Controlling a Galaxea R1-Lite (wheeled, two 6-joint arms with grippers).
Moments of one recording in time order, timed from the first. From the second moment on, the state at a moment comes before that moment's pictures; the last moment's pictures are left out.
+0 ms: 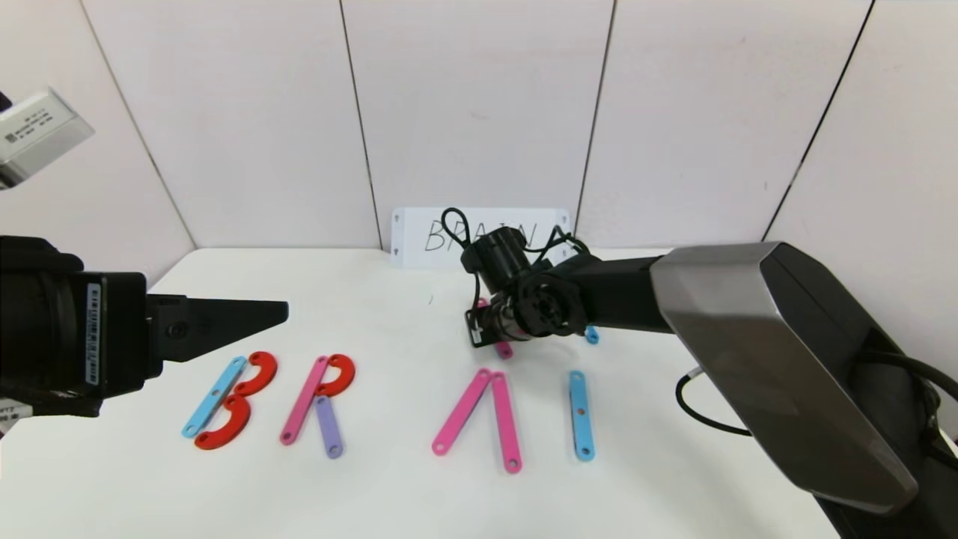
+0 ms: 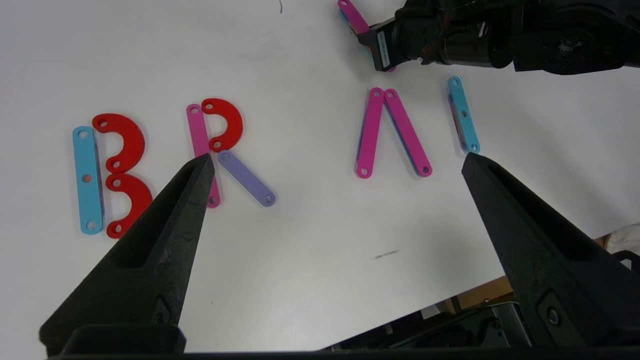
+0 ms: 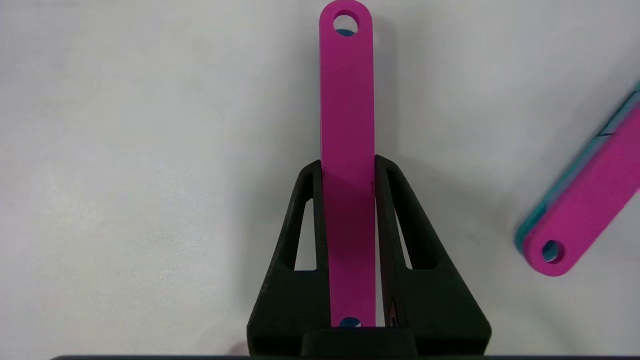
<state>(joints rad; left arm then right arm) -0.63 1.14 -1.14 0.46 0.18 -0.33 0.68 2.47 -1.96 0.30 -0.27 0.26</state>
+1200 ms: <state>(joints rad) -0.65 1.17 -1.13 0.46 0.18 -0.33 0.49 2.02 -1.83 0.58 -0.35 0.25</state>
